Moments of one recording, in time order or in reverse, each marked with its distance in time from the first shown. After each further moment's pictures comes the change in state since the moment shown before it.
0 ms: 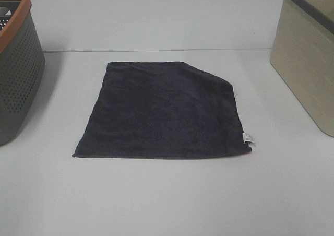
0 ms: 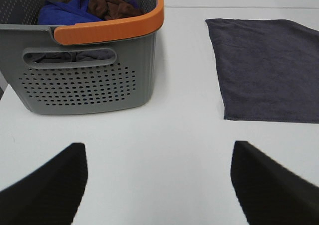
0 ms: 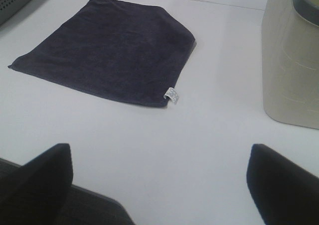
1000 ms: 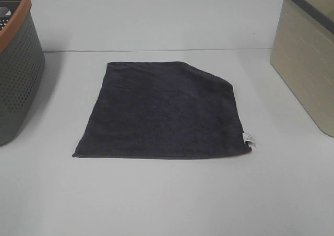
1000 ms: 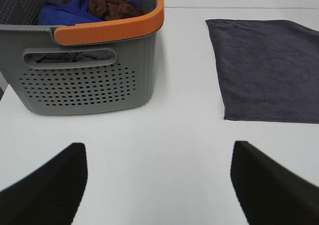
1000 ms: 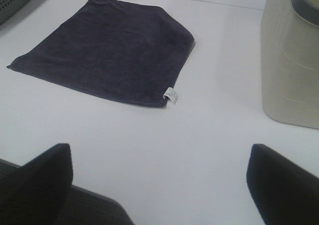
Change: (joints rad) left arm 0.000 0.000 0.000 0.000 0.000 0.000; right arm 0.000 0.000 0.000 -0.002 0.000 0.005
